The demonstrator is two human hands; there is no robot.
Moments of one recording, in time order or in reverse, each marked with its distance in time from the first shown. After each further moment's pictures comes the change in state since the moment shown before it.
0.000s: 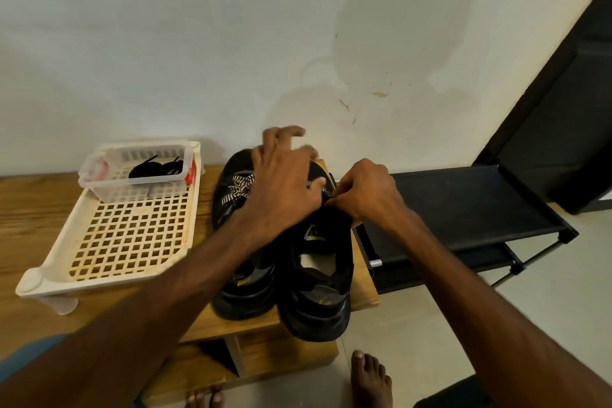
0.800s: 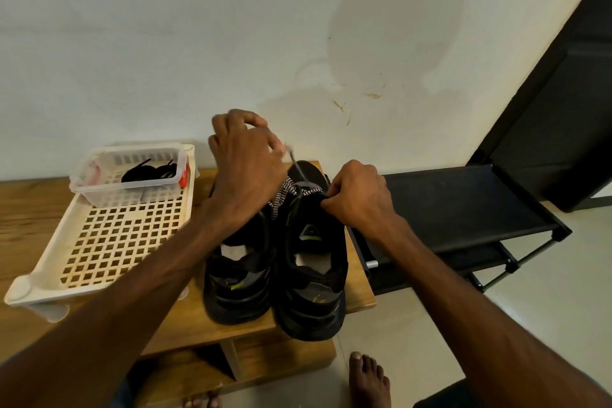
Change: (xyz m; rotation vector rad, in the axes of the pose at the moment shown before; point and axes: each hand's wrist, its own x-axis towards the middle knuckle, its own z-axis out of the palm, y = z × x) left_hand 0.012 -0.024 -0.024 -0.050 0.191 -0.203; right_hand -0.002 -0.005 0.012 -0.043 0.090 -0.007
